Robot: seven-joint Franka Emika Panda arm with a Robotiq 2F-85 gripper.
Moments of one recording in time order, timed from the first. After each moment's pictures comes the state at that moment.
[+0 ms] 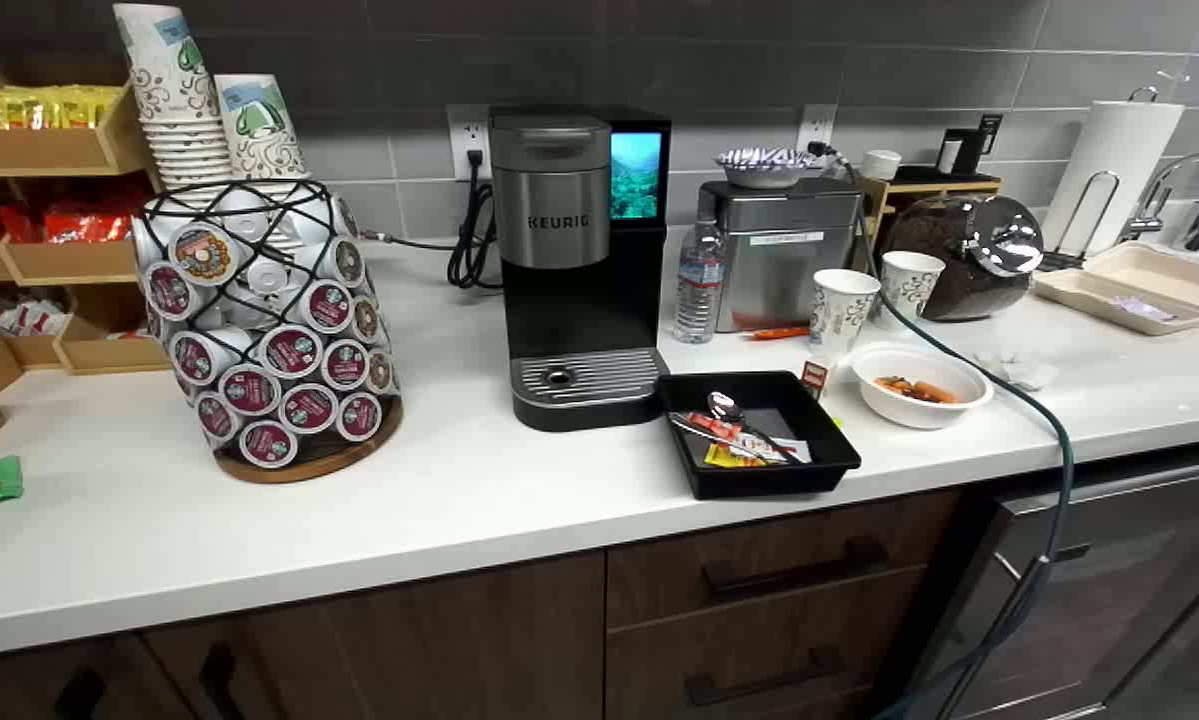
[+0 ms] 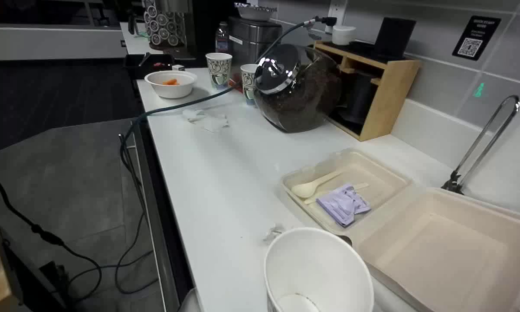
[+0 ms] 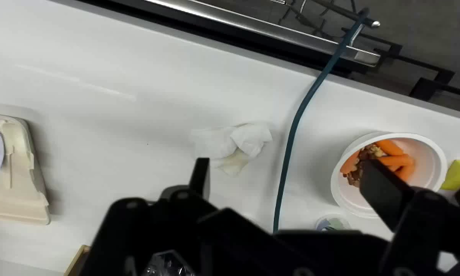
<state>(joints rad) -0.16 -0.53 -0.20 -2.48 -0.16 2.17 -0.17</state>
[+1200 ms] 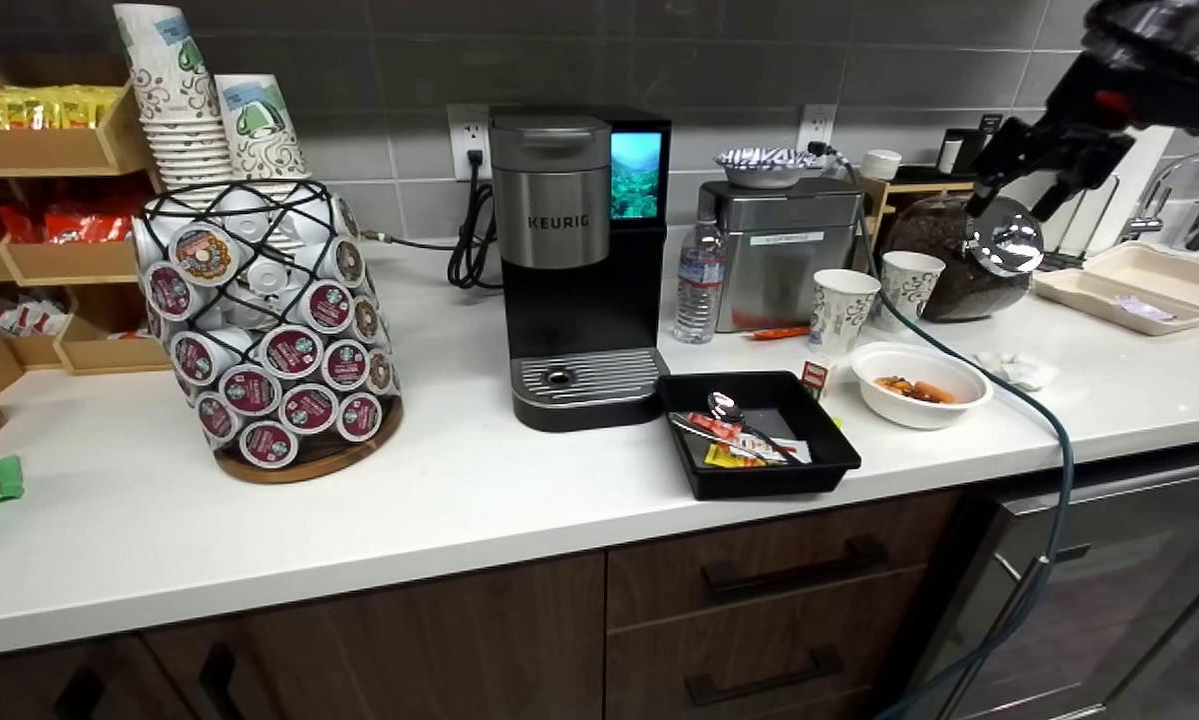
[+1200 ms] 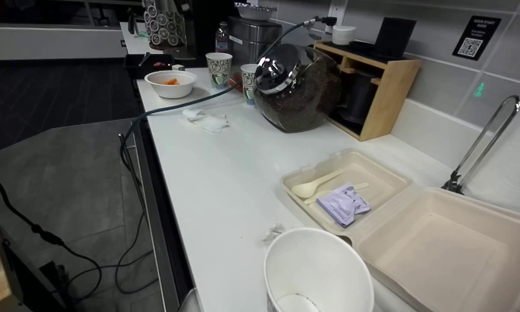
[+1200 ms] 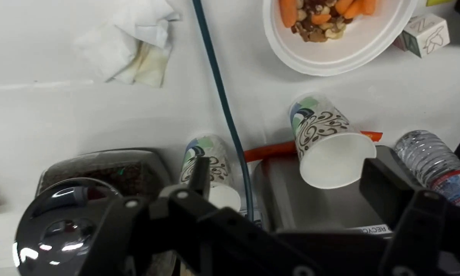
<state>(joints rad) -0.13 -0.08 -0.05 -2.17 -0.04 2.44 0.27</state>
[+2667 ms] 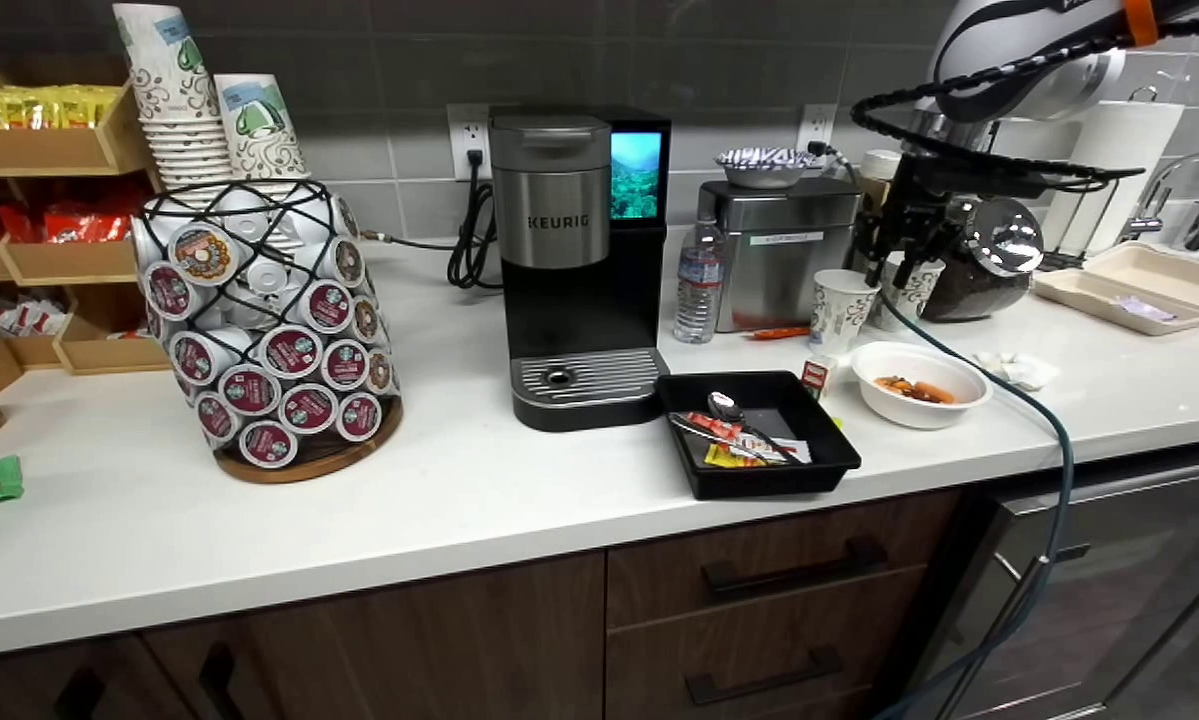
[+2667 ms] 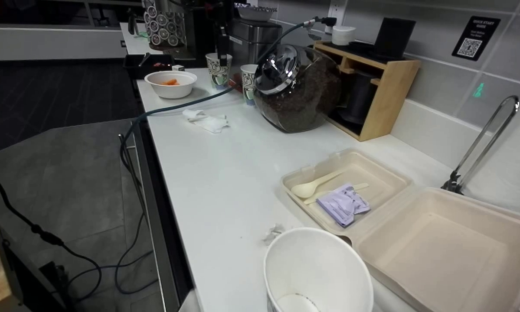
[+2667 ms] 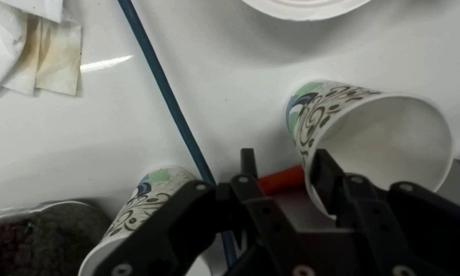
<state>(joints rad) -0.11 0.51 -0.08 -1.54 0.08 2.14 0.34</state>
